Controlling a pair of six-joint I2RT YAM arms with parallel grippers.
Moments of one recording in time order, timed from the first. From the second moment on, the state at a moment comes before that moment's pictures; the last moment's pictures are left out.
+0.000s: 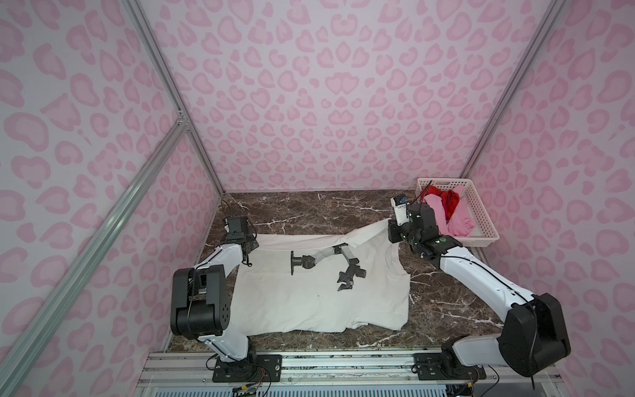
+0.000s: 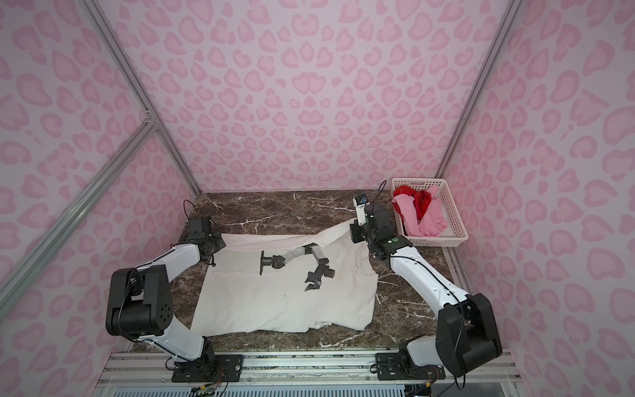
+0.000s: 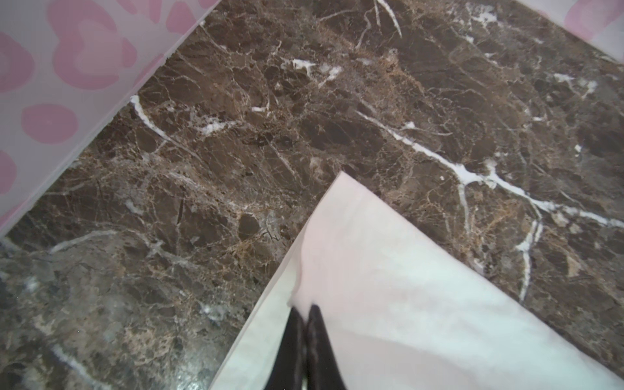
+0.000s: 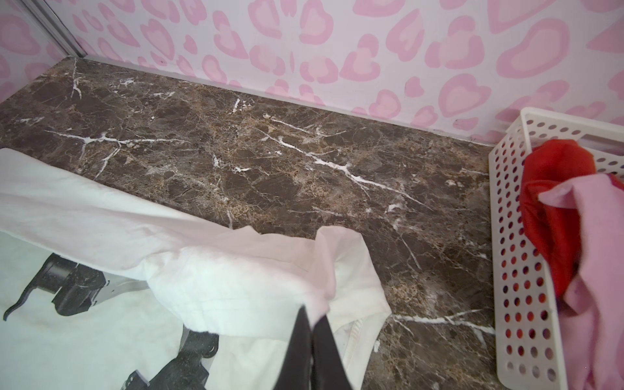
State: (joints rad) left arm 0.11 1.63 0.92 -0.17 -0.22 -0.46; right arm 0.41 1.38 1.00 -0.17 0.03 0.03
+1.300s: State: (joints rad) left arm 0.11 1.52 0.78 -0.18 -0.20 -0.47; right arm 0.41 1.35 0.96 -0.24 0.02 0.05
